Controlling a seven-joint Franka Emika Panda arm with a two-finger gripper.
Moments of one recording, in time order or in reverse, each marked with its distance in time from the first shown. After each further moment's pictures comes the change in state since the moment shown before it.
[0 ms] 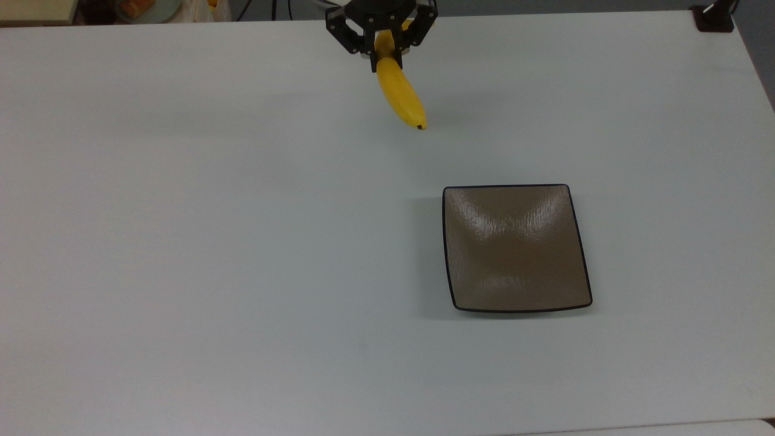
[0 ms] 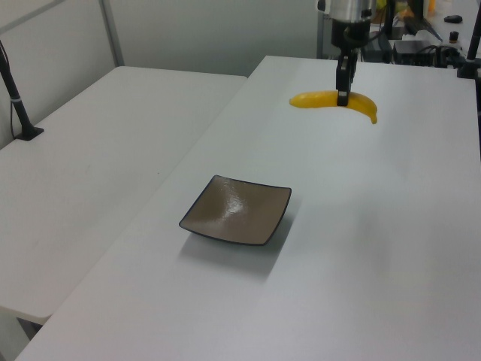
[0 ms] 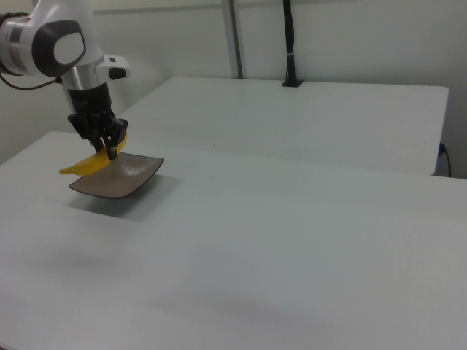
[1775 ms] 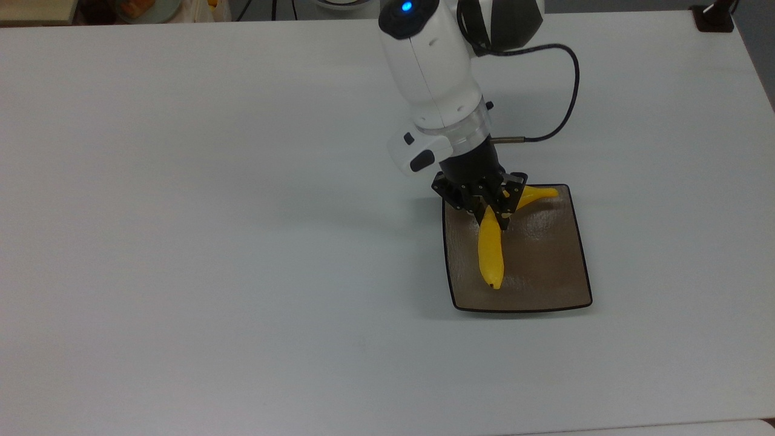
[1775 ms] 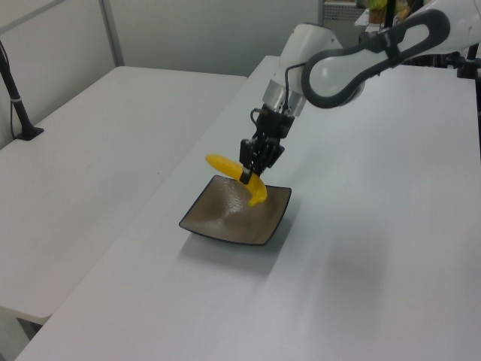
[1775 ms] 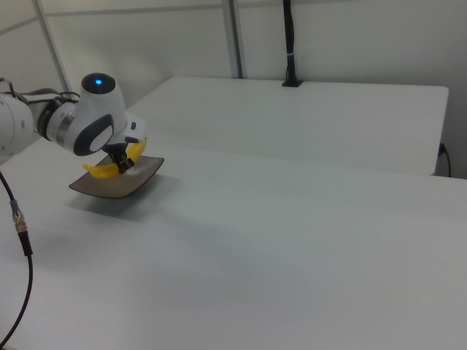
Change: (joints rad) arm 0.136 0.448 0.011 0.082 0.392 0.710 0.286
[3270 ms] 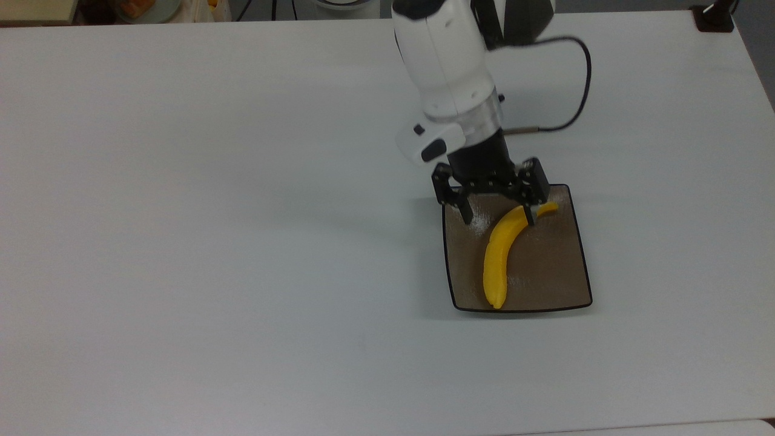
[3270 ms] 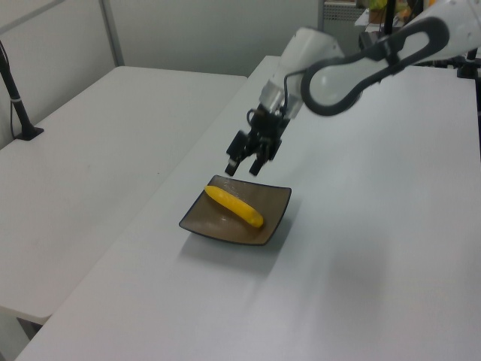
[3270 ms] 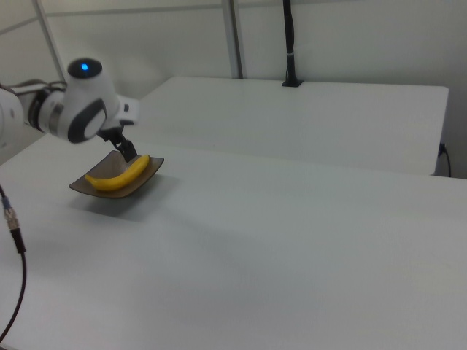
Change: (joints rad) arm 0.001 -0.035 0.011 0.007 -0.082 0.046 0.000
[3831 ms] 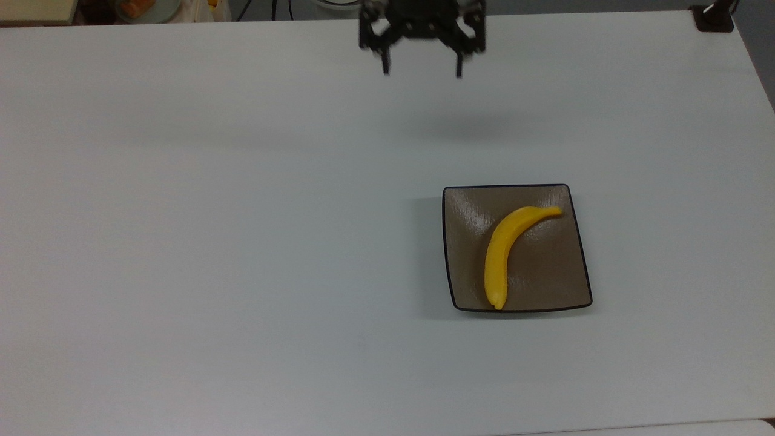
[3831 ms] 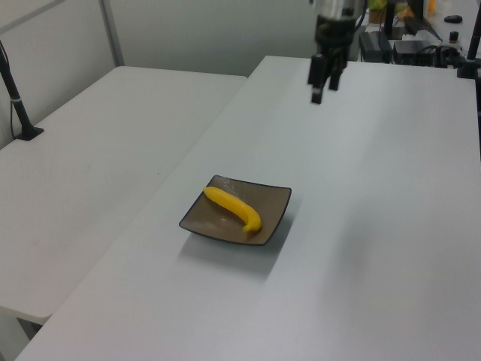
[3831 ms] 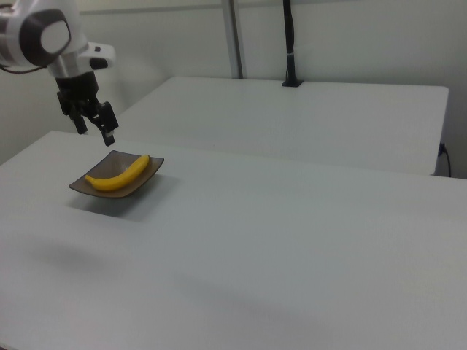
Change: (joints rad) arm -0.094 -0.385 -0.005 -0.011 -0.331 -0.746 0.008
